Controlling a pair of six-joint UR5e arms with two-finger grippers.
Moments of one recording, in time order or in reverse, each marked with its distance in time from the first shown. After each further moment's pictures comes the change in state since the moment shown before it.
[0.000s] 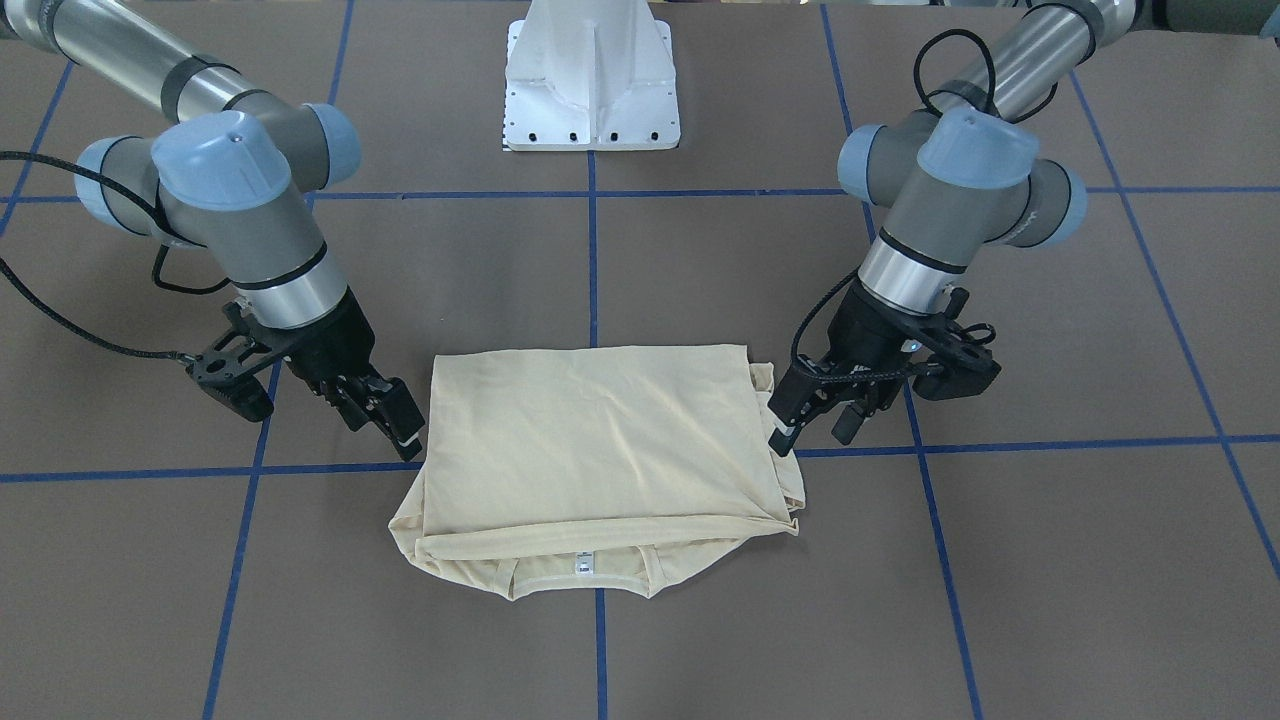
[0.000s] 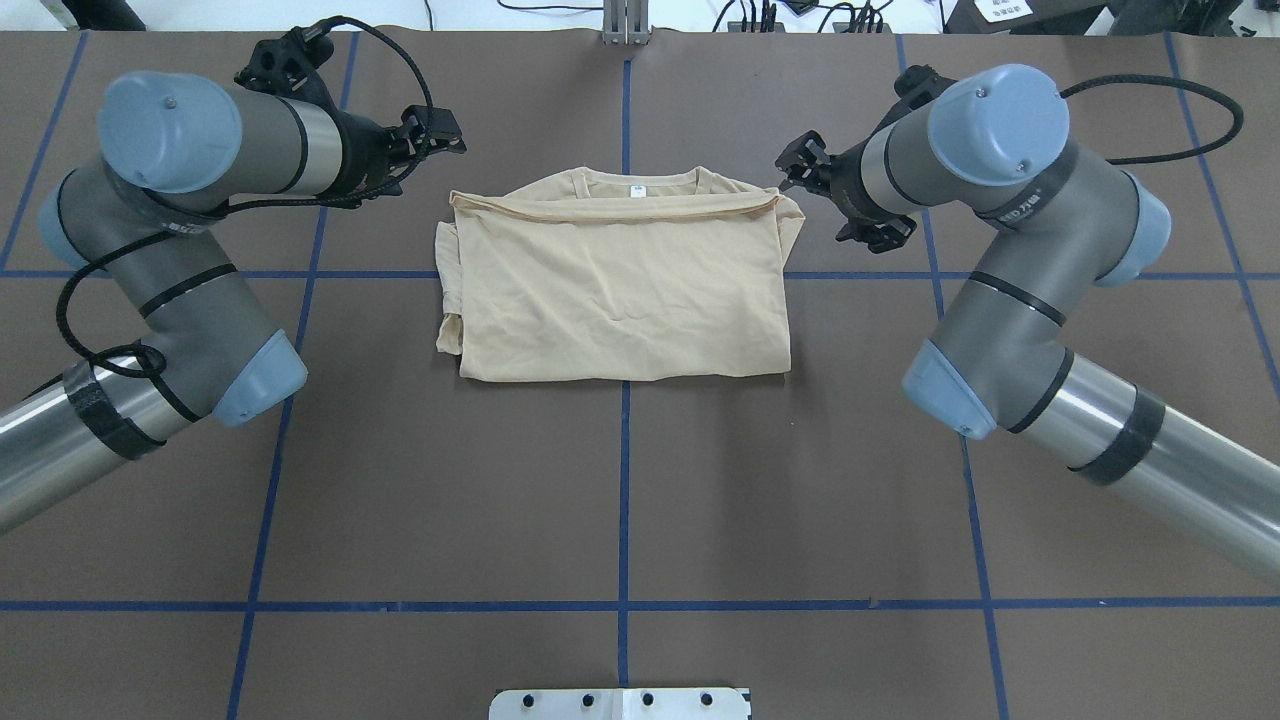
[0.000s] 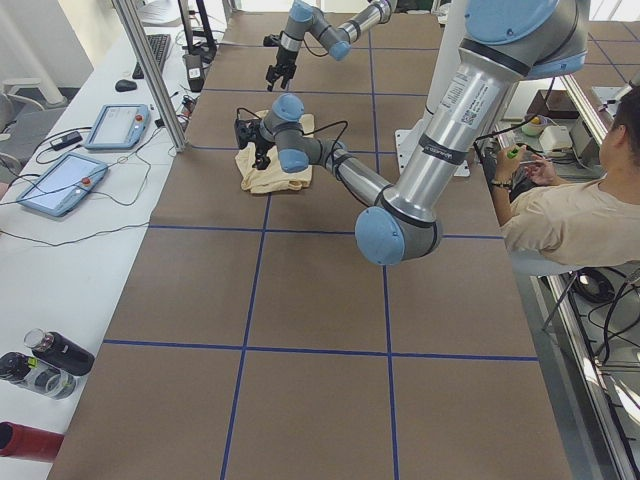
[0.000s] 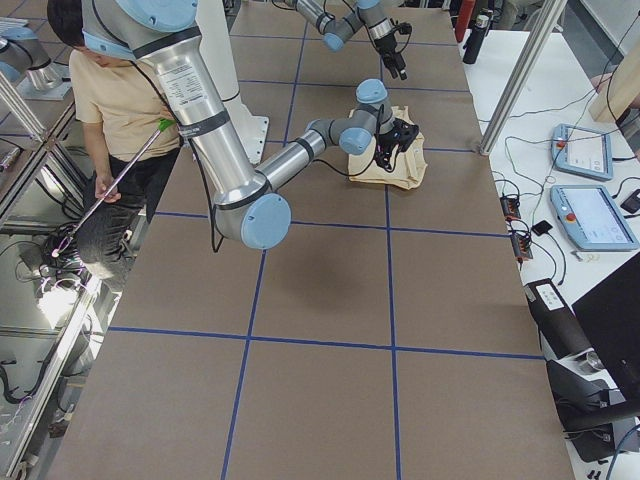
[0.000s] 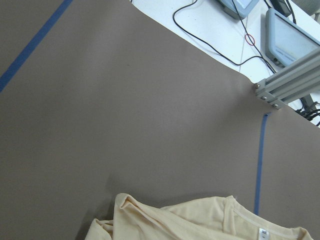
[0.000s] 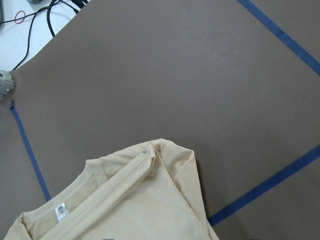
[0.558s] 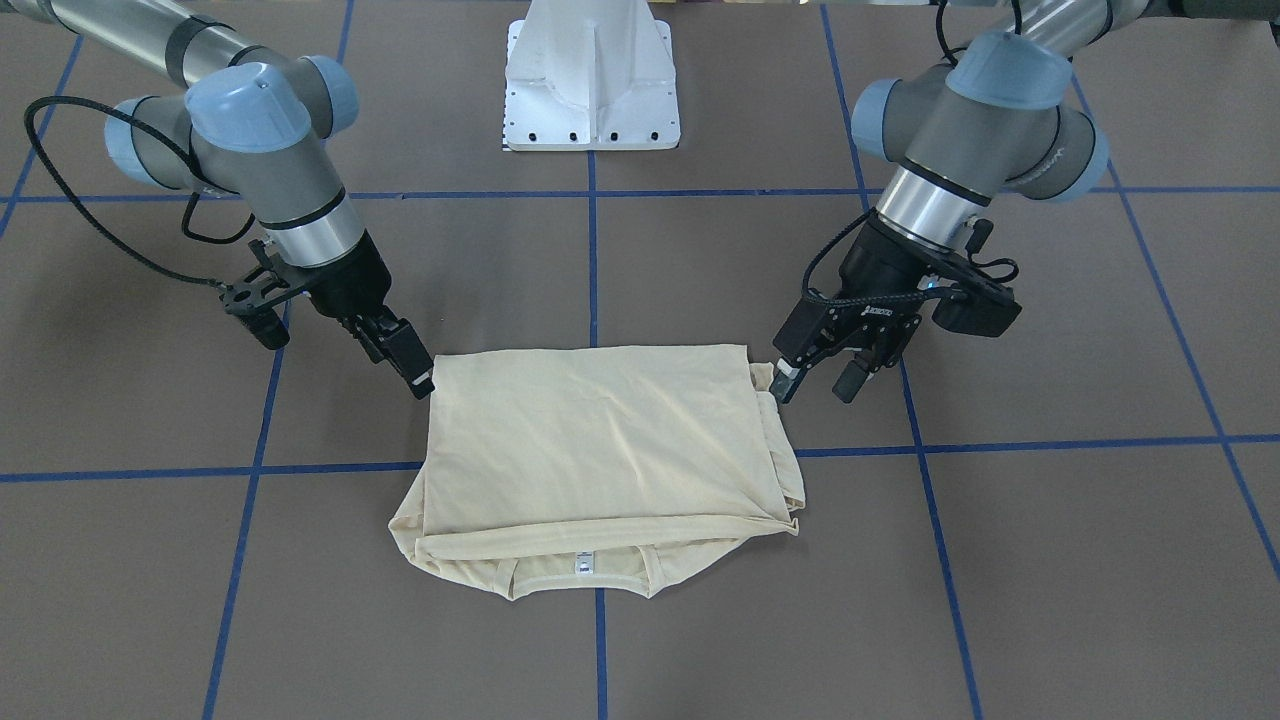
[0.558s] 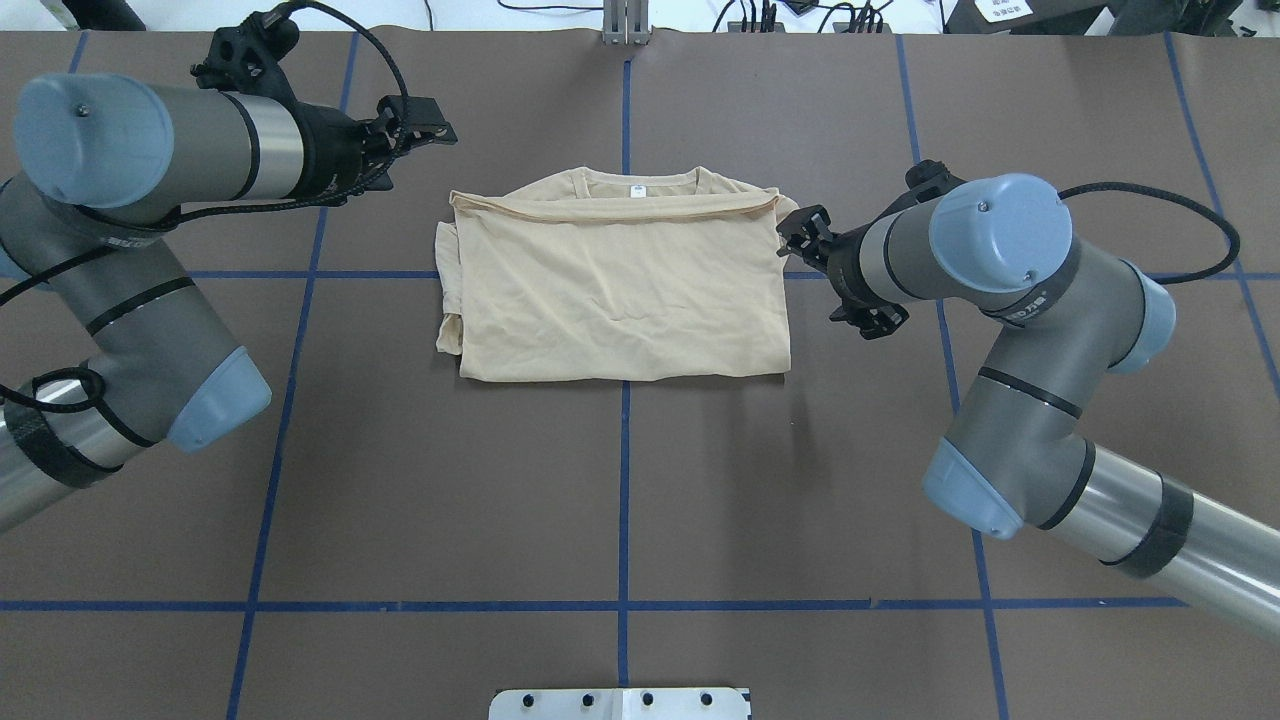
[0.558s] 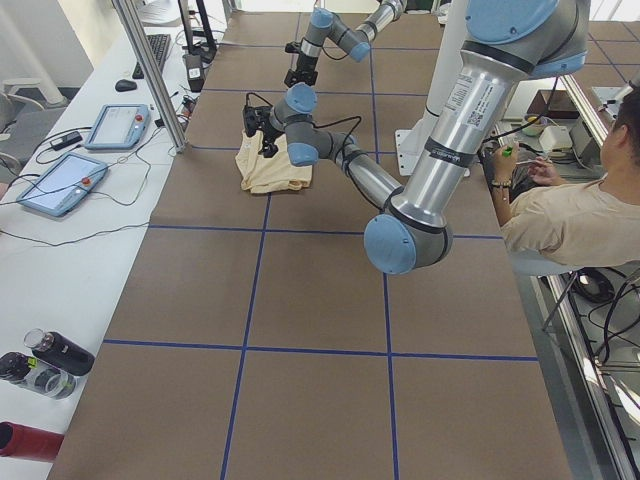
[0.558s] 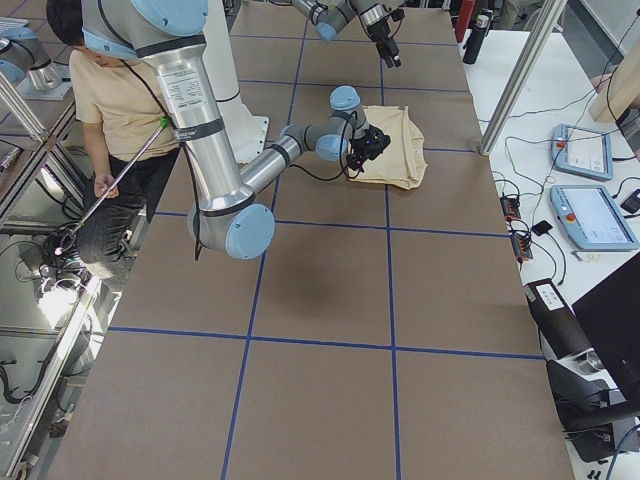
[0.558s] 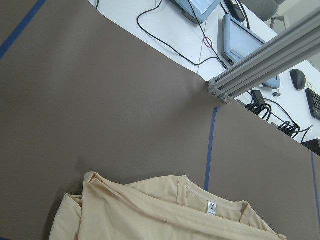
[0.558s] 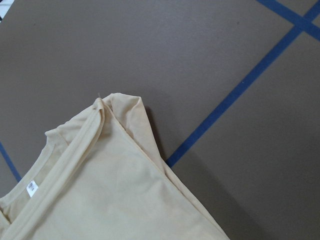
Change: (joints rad) left arm -0.001 0.062 -0.136 -0.006 0.008 -0.005; right arm -0.123 -0.098 0.099 0.005 -0.086 0.282
